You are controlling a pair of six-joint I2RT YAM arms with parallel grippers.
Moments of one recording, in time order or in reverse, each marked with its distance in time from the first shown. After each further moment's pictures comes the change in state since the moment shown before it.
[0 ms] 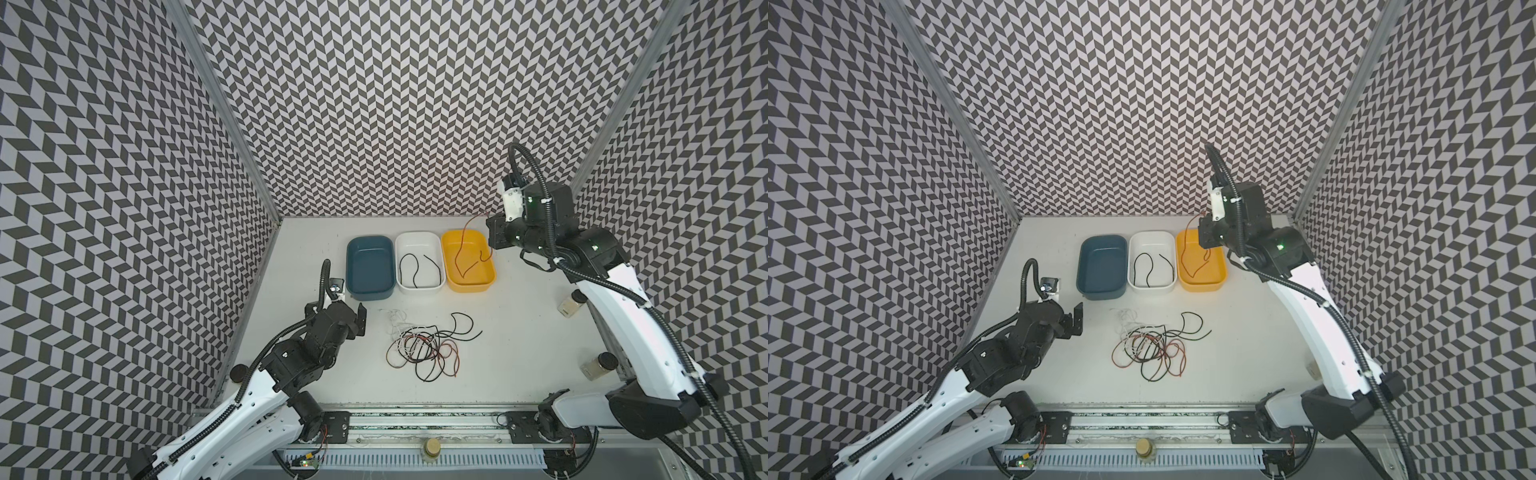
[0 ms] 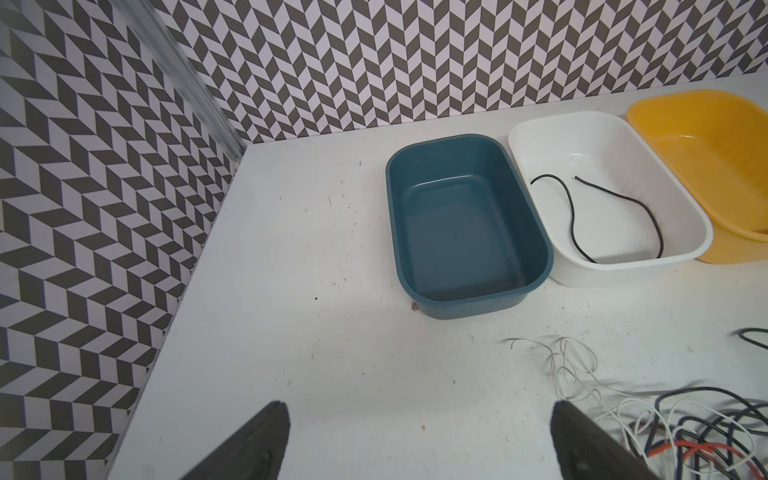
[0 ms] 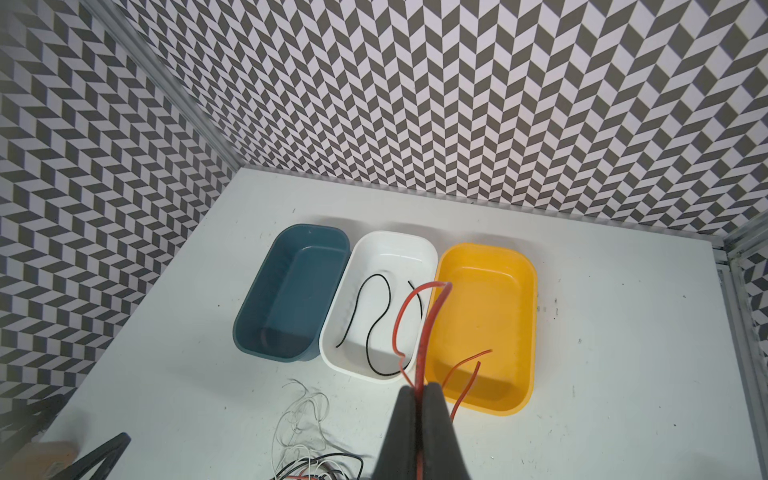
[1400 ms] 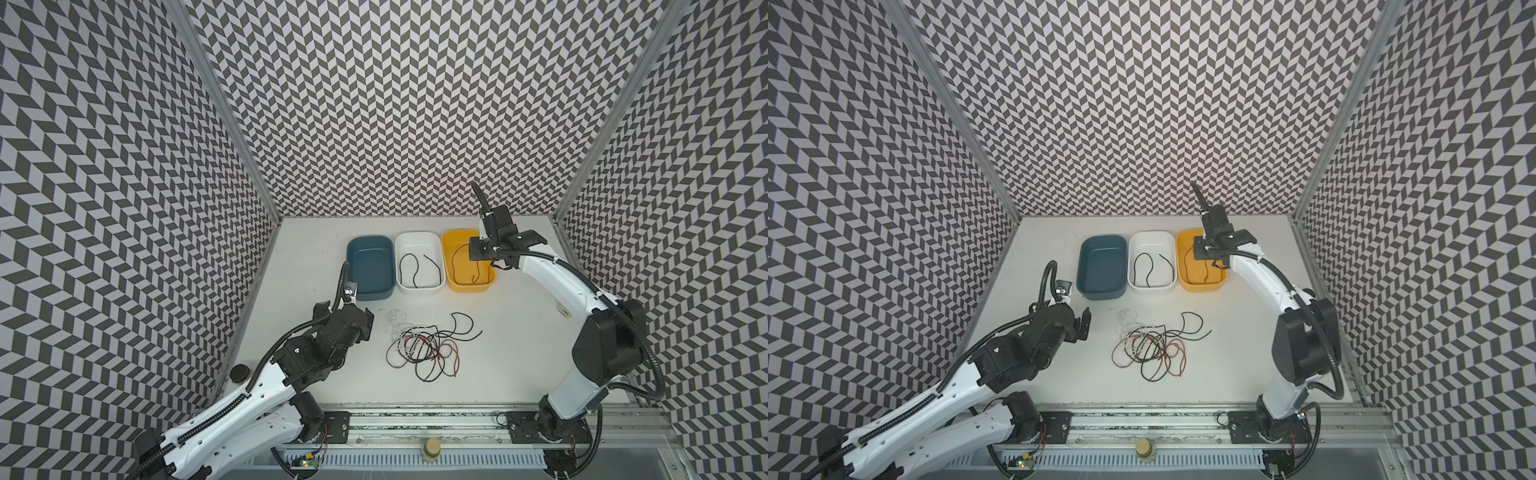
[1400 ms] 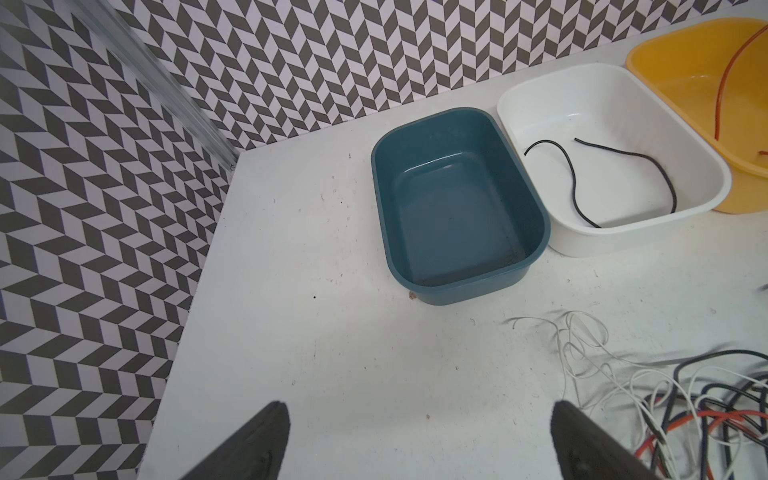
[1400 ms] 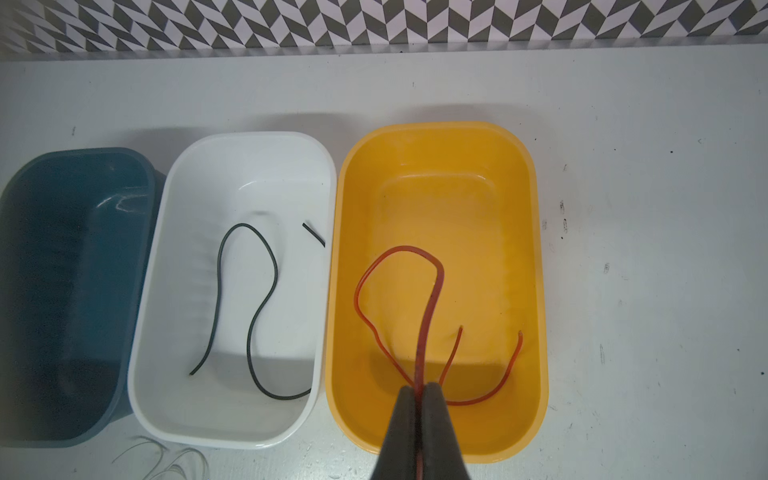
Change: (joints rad) left arm -0.071 0.077 0.000 -0.013 -0.050 0.023; right arm -0.125 0.288 -0.314 0.271 0.043 0.084
